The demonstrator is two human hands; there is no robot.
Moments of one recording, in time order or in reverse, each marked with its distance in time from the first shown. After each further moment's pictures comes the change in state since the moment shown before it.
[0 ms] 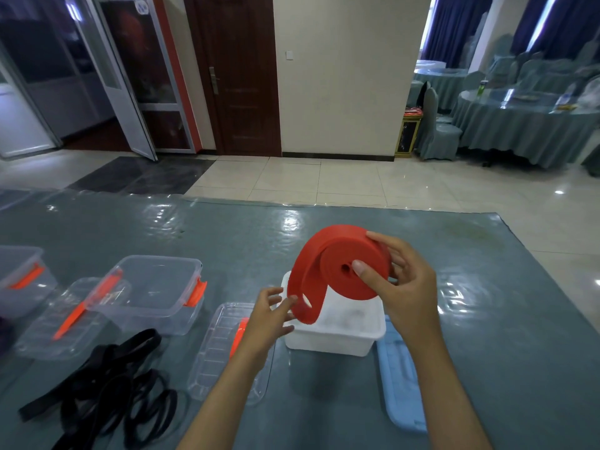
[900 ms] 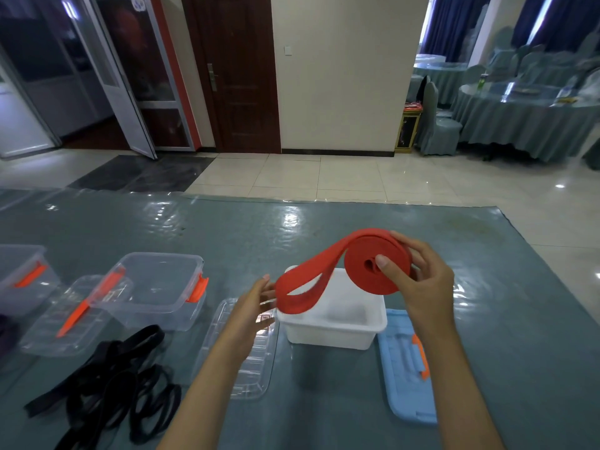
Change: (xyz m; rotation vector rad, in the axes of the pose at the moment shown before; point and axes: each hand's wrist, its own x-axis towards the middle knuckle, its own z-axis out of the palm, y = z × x) left_hand -0.007 0.020 -0.024 -0.092 0.018 -0.086; right_hand -0.002 0.027 -0.024 0.018 0.097 0.083
